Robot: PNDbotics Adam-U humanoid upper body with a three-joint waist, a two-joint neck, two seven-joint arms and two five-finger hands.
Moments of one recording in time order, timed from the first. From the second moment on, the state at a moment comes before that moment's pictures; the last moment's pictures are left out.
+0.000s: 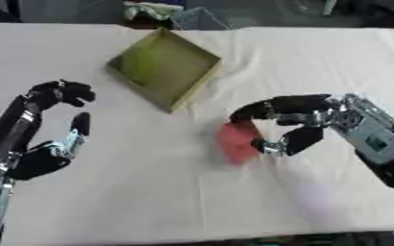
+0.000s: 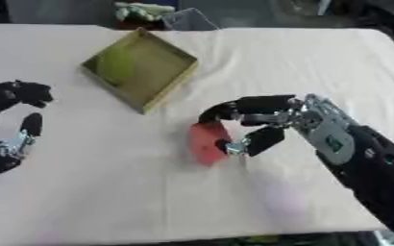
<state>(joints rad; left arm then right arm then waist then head) -0.19 0.29 -0.04 -1.88 -0.36 -0.32 -0.28 -0.67 -0.57 0.51 -1.36 0.44 -0.54 0.62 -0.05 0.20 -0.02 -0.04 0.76</state>
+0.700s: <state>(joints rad) -0.19 0.29 -0.04 -1.88 -0.35 -0.32 -0.28 -0.67 -0.54 0.52 -1.36 0.53 -0.58 0.58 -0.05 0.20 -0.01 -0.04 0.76</state>
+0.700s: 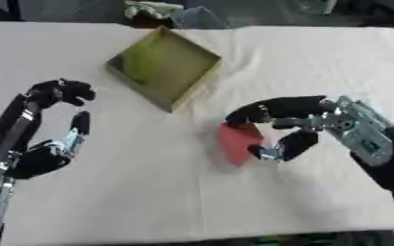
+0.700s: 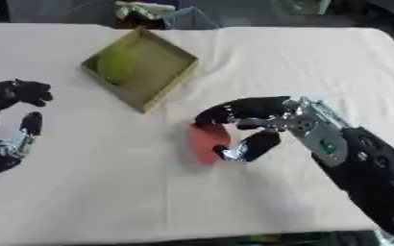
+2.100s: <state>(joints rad) -0.19 0.29 -0.04 -1.88 -0.35 -0.33 -0.29 -0.66 -0.51 0.50 -1.33 0.64 -0.65 0.51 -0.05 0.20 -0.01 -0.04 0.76</state>
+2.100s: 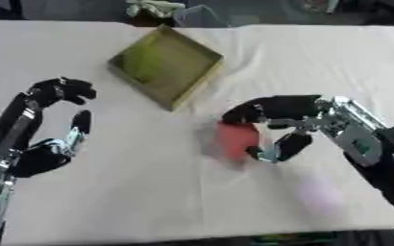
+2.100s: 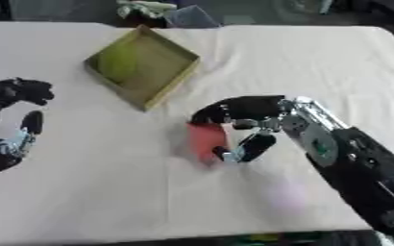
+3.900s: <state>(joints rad) -0.19 0.29 -0.04 -1.88 -0.33 -0.33 -0.30 -0.89 -0.44 0.37 -1.28 0.52 -0.68 0.40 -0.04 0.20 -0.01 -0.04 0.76</state>
